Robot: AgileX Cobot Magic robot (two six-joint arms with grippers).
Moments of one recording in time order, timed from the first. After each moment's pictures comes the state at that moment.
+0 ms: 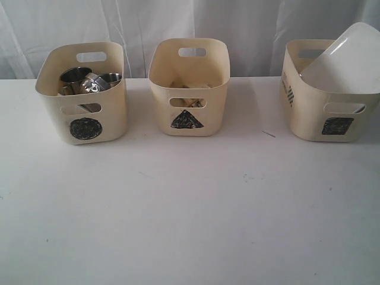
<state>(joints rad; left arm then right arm) 0.23 0.01 0.02 0.05 0.29 0.15 -0.04 0.01 0.00 0.00 0.19 -0.07</state>
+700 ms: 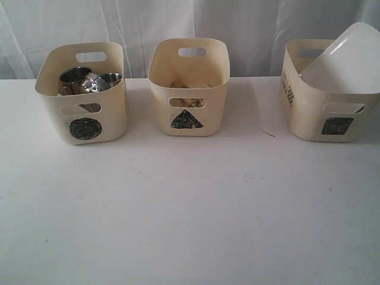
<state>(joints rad) 0.23 0.01 0.02 0.05 0.29 0.15 -0.04 0.01 0.00 0.00 0.19 -0.05</state>
